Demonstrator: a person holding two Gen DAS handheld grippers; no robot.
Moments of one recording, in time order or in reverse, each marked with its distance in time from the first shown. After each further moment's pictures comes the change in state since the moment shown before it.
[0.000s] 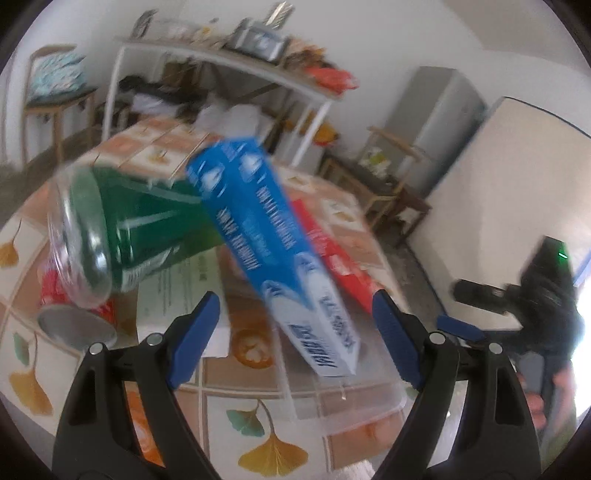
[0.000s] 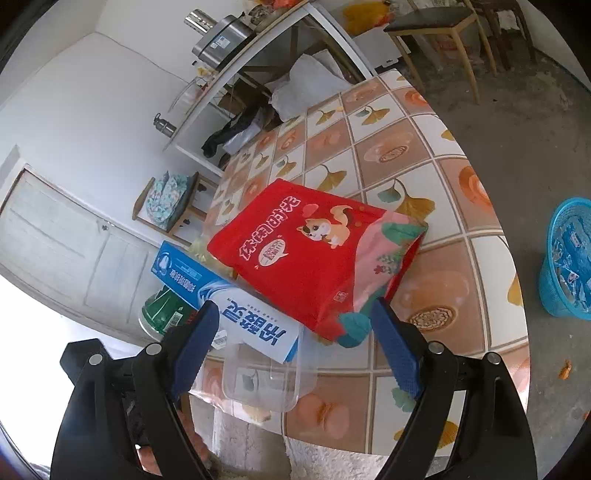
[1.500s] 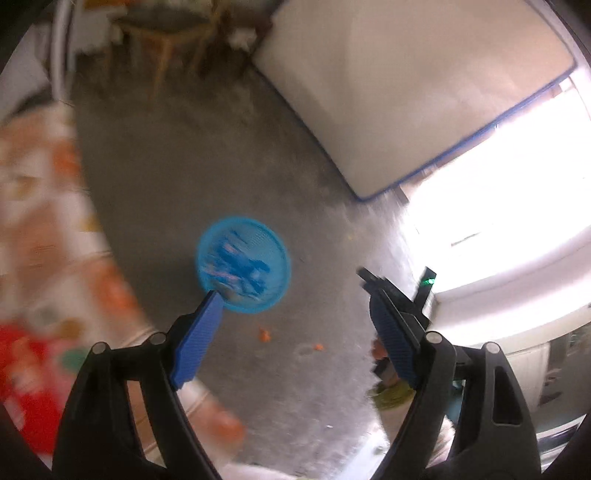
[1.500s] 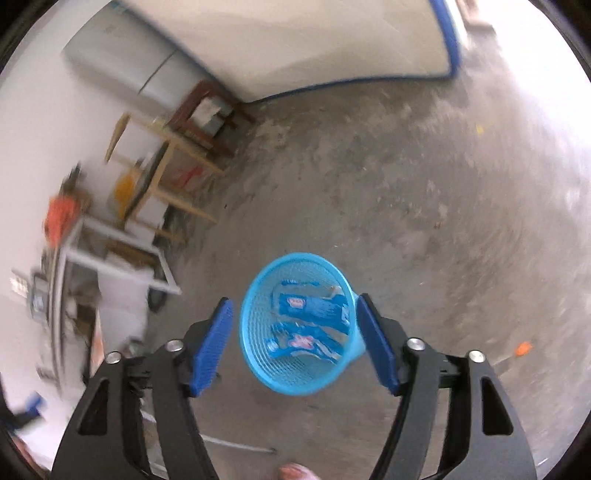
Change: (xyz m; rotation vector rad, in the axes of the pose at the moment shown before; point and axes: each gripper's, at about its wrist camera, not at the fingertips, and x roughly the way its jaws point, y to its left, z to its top) left arm 0.156 -0.336 0.069 0.361 0.707 -0.464; right arm -0.238 -0.391 -0.045 0.615 -0.525 -0.483
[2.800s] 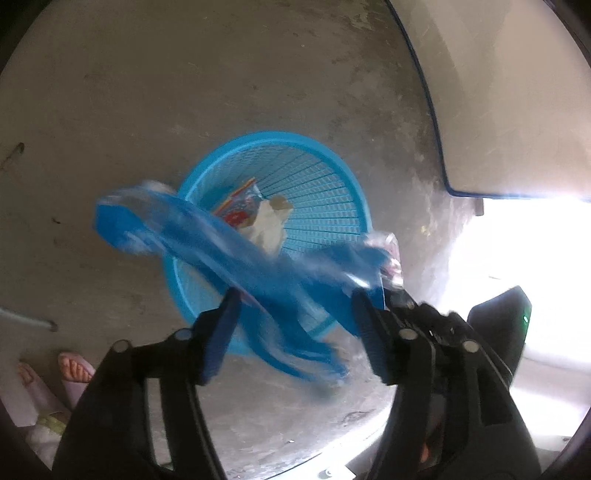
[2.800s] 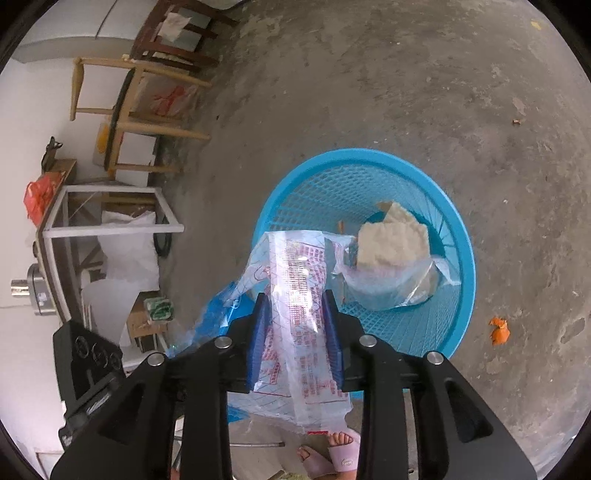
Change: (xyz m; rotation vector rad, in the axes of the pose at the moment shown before) left arm 0.389 0.101 0.016 -0.405 0.340 0.090; right arm 0.228 0.014 -0.003 0.219 0.405 0.074
